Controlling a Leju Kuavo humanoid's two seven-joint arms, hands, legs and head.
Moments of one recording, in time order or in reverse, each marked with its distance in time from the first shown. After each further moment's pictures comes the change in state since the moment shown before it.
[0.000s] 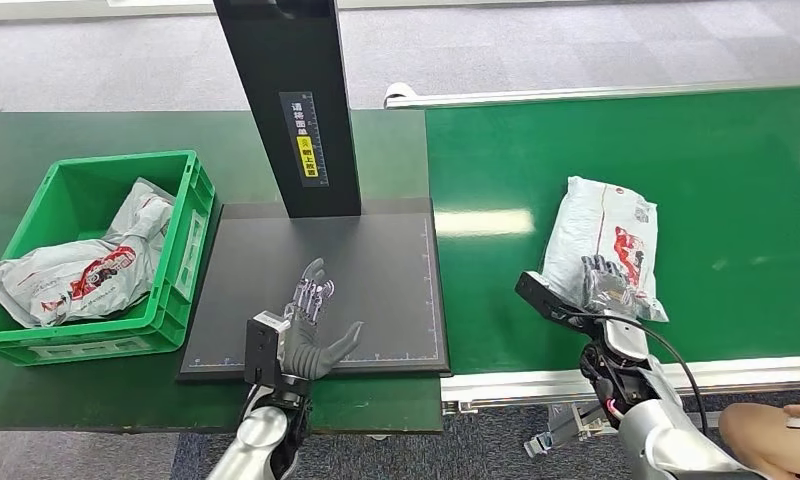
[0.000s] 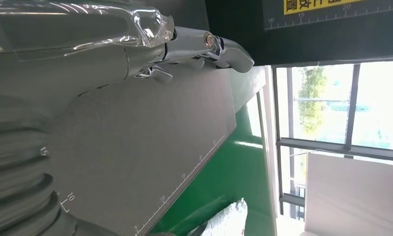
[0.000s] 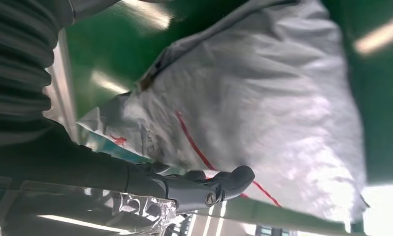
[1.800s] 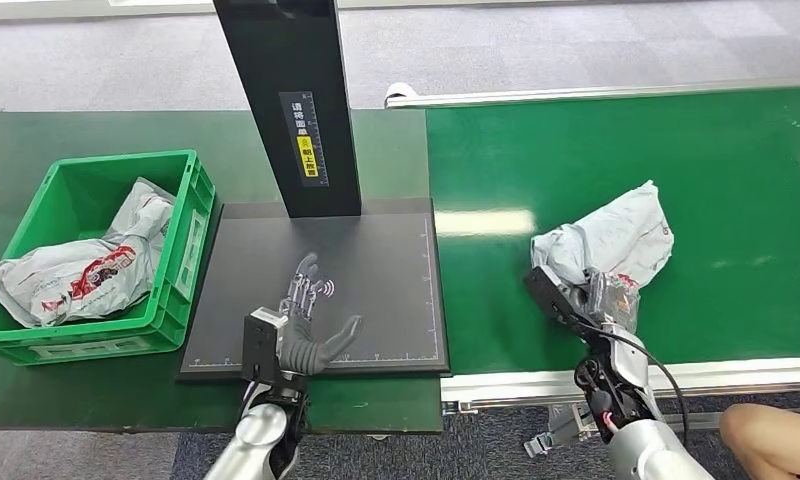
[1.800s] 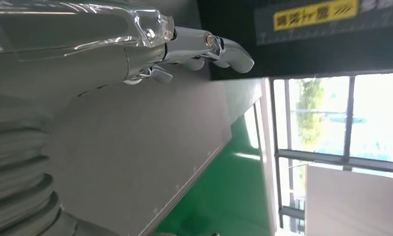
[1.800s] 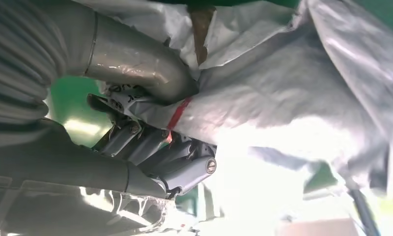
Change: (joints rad) left arm 0.006 0.012 -0.012 -0.049 -0.004 0.070 0.018; right arm 0.109 0.060 -0.157 -0.148 -0.186 -0.228 -0.229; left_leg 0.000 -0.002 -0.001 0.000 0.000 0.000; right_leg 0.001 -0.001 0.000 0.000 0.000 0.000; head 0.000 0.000
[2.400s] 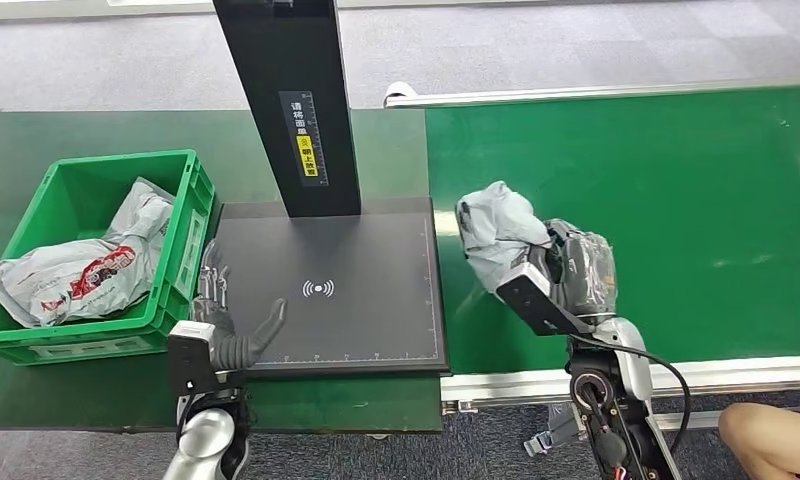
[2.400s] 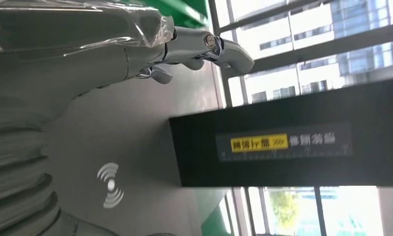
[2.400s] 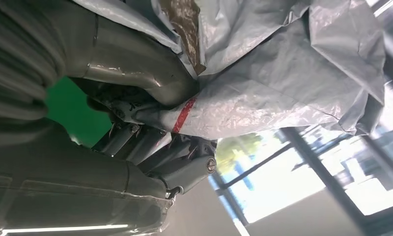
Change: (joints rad) left arm 0.106 0.051 0.163 -0.255 -0.141 0.137 -0.027; right arm 0.285 -0.001 0.248 -0.899 -0.262 0.233 -0.111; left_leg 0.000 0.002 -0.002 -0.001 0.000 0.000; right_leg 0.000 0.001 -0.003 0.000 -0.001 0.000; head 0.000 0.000
